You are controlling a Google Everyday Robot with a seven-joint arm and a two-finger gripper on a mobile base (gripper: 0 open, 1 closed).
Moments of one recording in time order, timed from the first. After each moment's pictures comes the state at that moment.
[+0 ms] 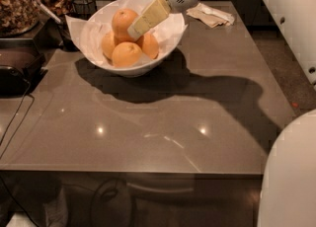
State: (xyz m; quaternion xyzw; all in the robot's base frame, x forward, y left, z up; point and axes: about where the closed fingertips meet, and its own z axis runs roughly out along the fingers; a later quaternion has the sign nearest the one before) arm 0.668 0.023 0.979 -0.52 0.73 0.27 0.35
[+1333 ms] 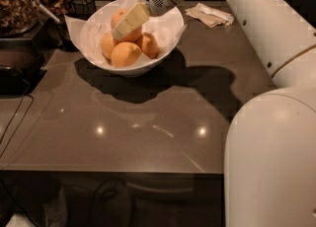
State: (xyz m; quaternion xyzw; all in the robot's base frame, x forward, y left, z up) arm 0.700 0.072 0.957 -0.53 0.72 0.29 0.34
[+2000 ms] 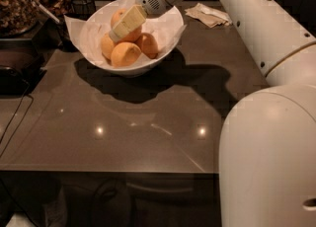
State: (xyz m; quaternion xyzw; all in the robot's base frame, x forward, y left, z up) arm 0.702 0.080 0.951 -0.54 0.71 0.29 0.34
